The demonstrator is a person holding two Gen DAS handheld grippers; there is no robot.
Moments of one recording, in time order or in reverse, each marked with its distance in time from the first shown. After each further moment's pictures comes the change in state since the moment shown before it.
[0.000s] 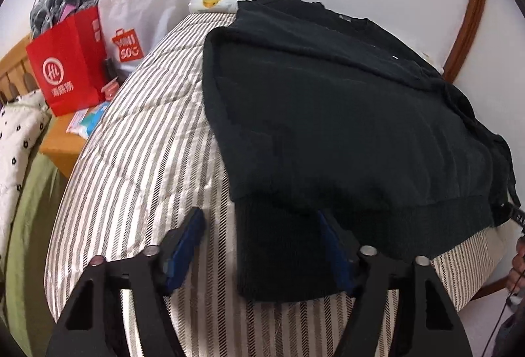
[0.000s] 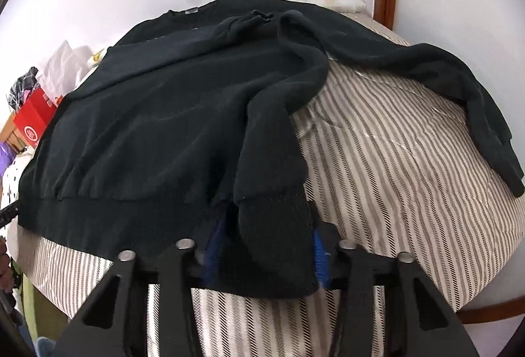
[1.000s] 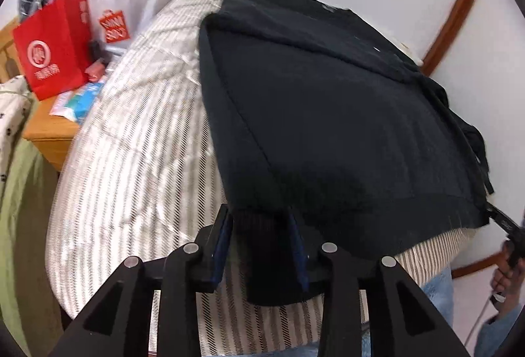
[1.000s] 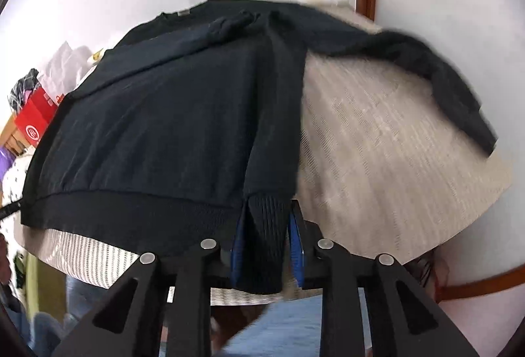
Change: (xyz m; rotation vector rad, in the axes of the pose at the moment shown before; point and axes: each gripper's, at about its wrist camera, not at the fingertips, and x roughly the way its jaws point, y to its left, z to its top) left arm -0.025 0.016 -0.005 -0.012 0.082 -0.099; right arm -0.058 -0.010 -0.019 0.002 -0.011 -0.098
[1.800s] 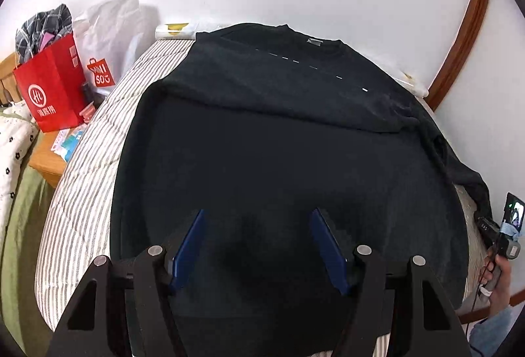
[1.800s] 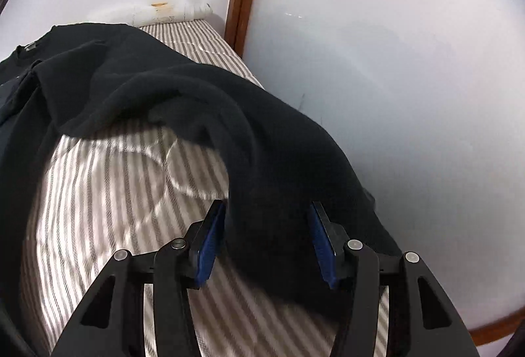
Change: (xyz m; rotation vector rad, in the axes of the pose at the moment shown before) left arm 0.007 -0.113 0.078 -0.033 -0.087 0.082; right arm 0.105 -0.165 0.115 0.072 -0.001 -0.427
